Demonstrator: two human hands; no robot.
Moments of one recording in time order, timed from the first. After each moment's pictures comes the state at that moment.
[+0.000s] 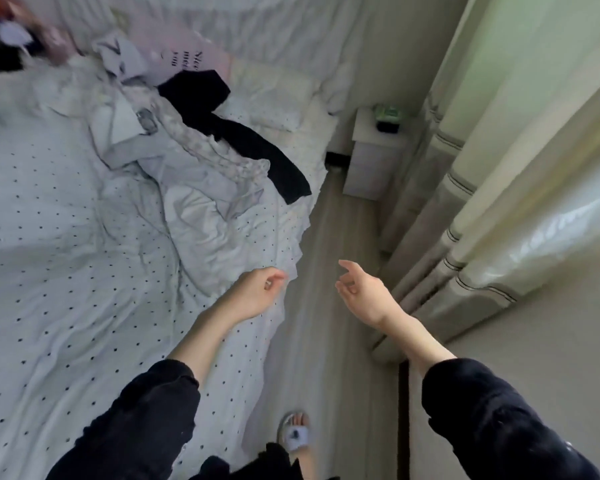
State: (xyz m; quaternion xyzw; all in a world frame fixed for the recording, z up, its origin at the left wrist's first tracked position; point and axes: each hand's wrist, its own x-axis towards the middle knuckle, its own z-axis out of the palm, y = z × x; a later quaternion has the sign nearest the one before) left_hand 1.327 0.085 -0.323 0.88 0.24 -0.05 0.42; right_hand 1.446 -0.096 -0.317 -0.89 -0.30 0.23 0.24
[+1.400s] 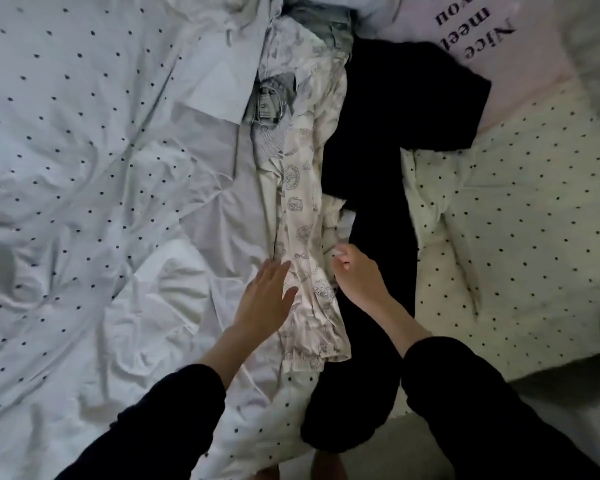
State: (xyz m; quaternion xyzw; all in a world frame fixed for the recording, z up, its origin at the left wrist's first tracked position) left_hand 1.757 0.554 -0.532 0.67 0.65 0.07 0.35; right_hand 1.919 0.601 -0.482 -0.70 -0.56 0.43 0.07
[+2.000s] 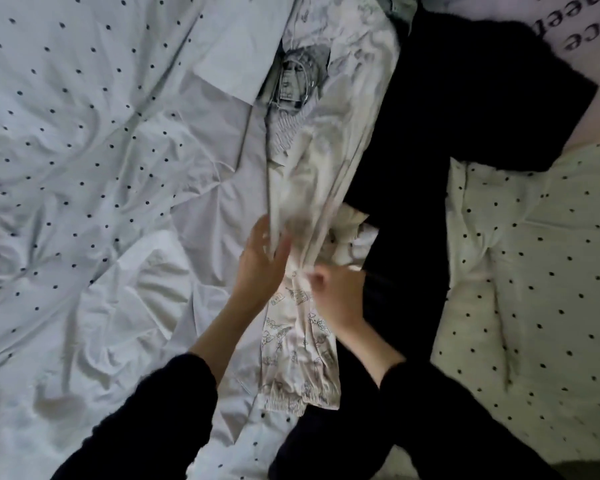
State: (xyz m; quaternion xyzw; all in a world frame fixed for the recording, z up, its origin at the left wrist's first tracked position) left_hand 1.779 0.642 -0.565 0.38 0.75 0.34 0.41; right_hand 1.904 0.645 -0.580 -0.61 -0.71 0.30 0.17
